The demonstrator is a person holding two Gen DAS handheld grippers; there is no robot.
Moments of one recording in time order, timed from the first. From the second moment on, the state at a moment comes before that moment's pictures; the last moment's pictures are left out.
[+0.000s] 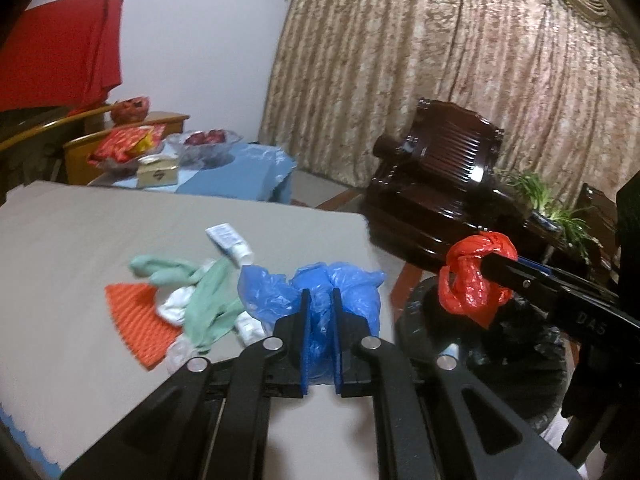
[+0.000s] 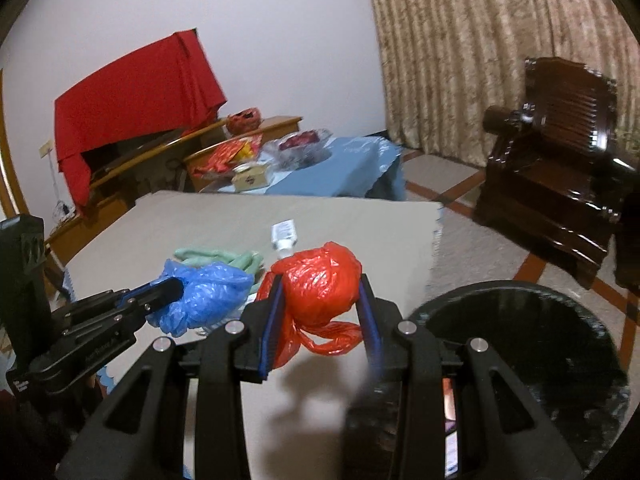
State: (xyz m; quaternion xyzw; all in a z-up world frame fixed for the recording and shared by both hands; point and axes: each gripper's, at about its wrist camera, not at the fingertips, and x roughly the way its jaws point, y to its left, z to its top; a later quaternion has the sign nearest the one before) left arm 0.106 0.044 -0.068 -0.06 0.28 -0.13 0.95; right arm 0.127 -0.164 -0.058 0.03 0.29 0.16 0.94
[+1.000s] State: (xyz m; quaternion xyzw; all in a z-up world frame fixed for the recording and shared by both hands) left arm 0.126 -0.154 -0.075 0.00 0.29 -0.33 0.90; right arm 0.075 -0.335 -0.082 0.07 0.30 -0.04 0.95
